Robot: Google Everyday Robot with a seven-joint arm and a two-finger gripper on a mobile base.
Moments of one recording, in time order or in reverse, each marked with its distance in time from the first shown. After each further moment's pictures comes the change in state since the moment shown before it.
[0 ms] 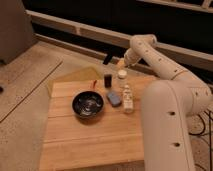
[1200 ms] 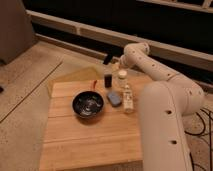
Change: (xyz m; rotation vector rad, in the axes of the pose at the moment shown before) arm 0.016 0.032 0.052 -0.013 -0.015 -0.010
